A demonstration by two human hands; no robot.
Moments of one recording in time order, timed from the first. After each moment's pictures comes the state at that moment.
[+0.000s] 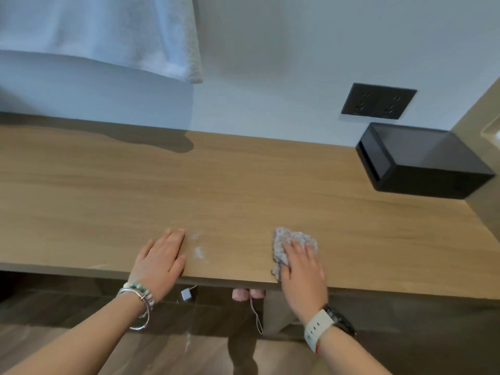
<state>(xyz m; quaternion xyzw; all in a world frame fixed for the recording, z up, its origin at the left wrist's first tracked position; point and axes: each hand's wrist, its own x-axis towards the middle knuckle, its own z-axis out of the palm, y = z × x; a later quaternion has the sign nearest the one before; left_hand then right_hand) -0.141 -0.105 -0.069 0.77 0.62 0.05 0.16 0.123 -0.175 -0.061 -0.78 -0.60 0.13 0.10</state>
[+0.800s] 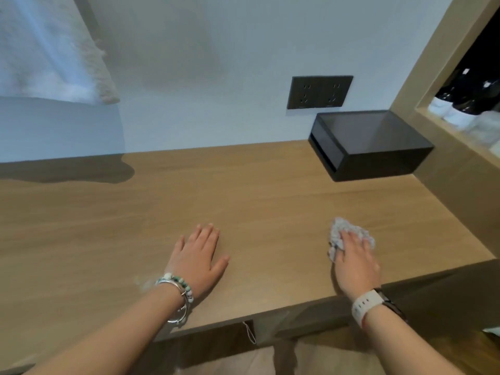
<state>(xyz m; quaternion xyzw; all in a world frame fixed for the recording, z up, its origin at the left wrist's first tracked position) -0.016 -0.044 -0.055 0.87 0.47 -0.05 0.11 0.253 -0.174 -0.061 -0.91 -0.39 0.10 0.12</state>
